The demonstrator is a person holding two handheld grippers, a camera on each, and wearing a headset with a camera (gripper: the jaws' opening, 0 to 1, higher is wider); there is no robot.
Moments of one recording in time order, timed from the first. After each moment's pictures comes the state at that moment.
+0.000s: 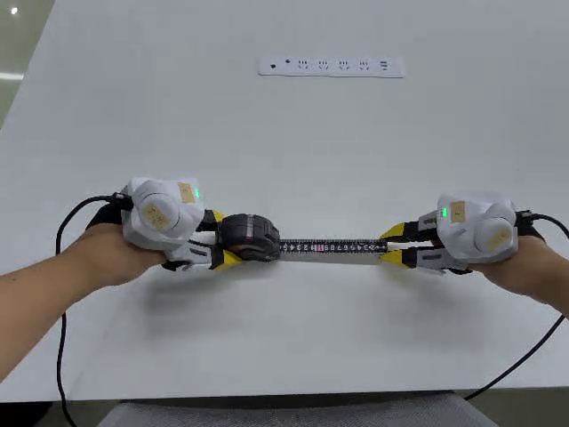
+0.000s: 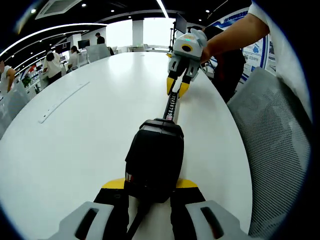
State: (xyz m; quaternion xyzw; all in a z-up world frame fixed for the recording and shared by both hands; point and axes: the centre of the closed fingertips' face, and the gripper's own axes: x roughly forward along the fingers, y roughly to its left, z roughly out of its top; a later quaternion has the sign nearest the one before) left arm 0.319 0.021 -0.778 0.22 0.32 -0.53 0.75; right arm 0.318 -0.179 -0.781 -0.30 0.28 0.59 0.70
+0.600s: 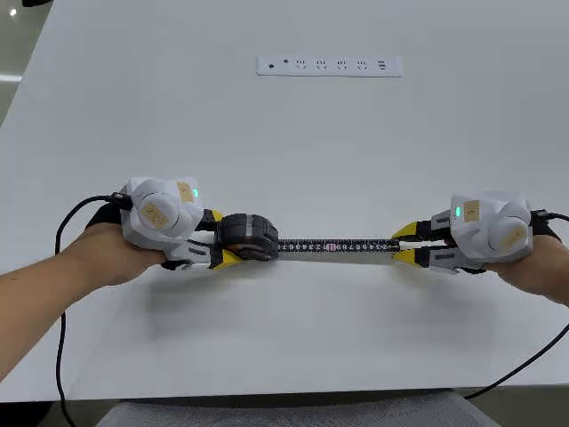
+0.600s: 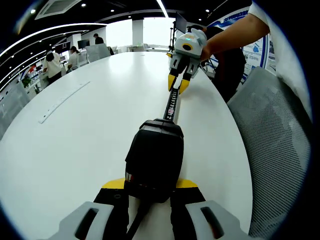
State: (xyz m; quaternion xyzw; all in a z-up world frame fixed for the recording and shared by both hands) left arm 0.318 0.018 -0.778 0.22 0.32 -0.53 0.75; right arm 0.315 -0.201 -0.776 -0.31 0.28 0.58 0.70
